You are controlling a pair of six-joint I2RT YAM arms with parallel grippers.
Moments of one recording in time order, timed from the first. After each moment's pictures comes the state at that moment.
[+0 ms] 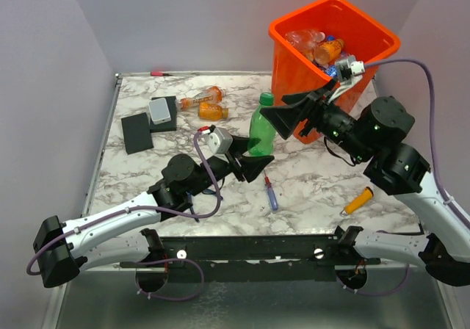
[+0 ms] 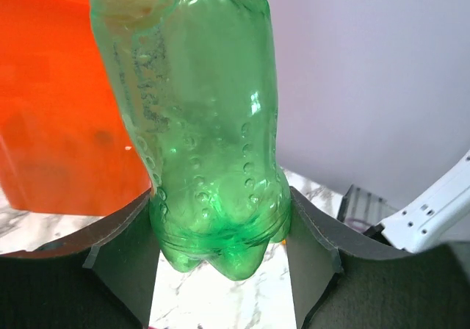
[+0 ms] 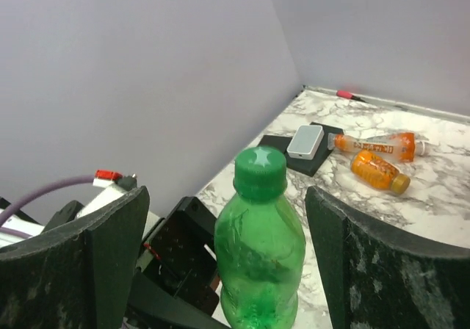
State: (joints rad) left arm -1.03 0.99 0.72 0.55 0.03 -0.25; right arm 0.88 1.01 1.40 -0.25 0.04 0.41
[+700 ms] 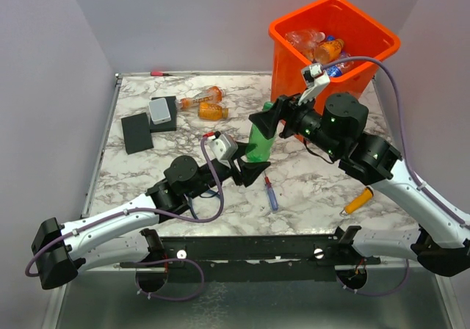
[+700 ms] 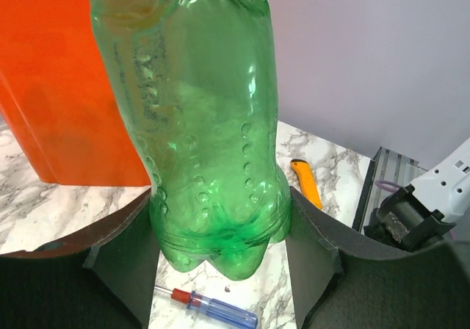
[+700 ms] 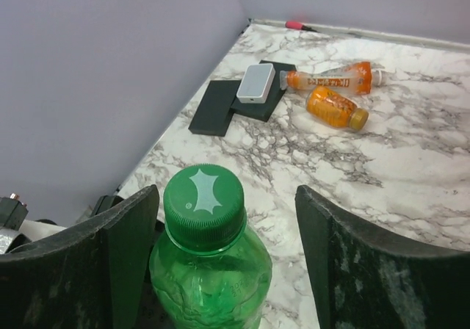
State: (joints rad) left arm -1.03 0.96 0.69 0.43 0.04 -0.13; right arm 0.88 1.15 1.44 -0.42 0.15 0.39
